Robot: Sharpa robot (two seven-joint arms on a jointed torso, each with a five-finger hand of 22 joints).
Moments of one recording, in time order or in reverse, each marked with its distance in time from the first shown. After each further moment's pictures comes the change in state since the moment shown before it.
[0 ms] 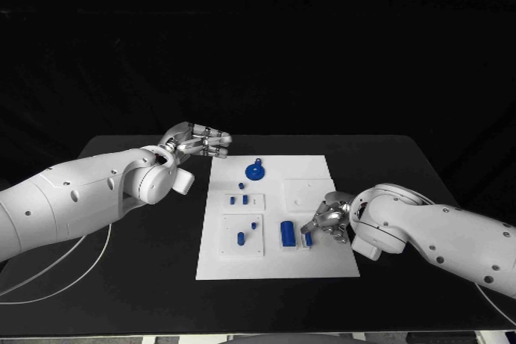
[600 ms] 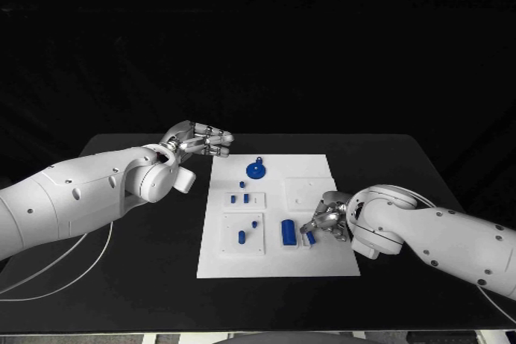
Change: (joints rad) left arm 0.000 0.002 0.000 0.000 -0.002 0.003 -0.005; left_hand 0.000 0.000 0.000 0.000 0.000 0.000 0.000 0.000 0.000 0.000 0.000 0.000 0.000 0.000 0.000 0.000 0.000 0.000 0.000 0.000 0.000 0.000; right arm 0.006 0.017 -0.022 -0.008 -0.091 0.012 0.004; right_hand 0.004 -0.004 0.000 0.011 -0.004 0.008 -0.008 0.001 0.001 0.000 0.000 -0.005 -0.006 0.000 0.000 -0.004 -0.003 0.000 0.000 0.000 0.000 -0.004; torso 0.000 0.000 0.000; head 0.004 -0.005
